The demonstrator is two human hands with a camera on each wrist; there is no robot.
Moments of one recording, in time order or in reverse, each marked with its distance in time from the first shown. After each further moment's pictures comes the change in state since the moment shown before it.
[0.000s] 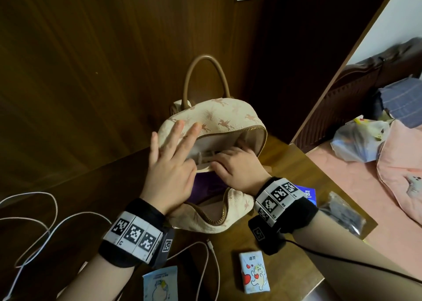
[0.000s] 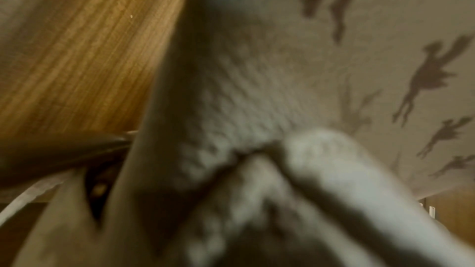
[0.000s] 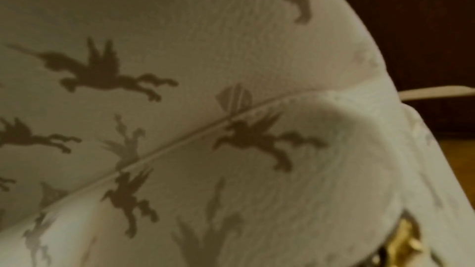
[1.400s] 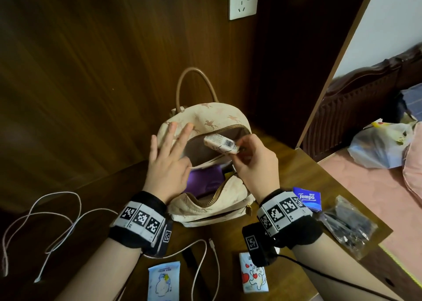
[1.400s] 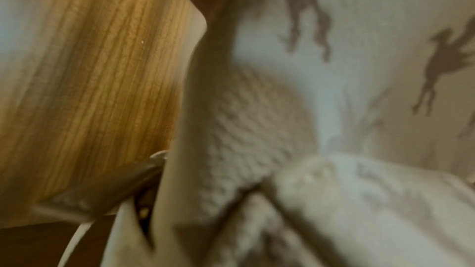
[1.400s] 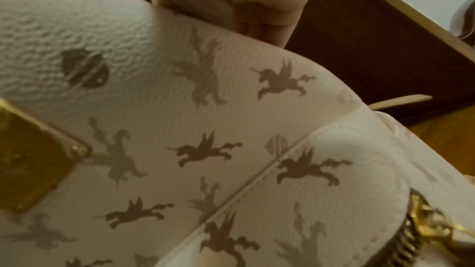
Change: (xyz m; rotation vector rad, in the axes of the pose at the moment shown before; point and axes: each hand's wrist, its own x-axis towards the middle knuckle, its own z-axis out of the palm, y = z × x) left_hand 0.006 0.005 -0.008 0.057 -0.080 -0.087; right_hand -0.043 0.002 -0.017 0.548 0.614 0.270
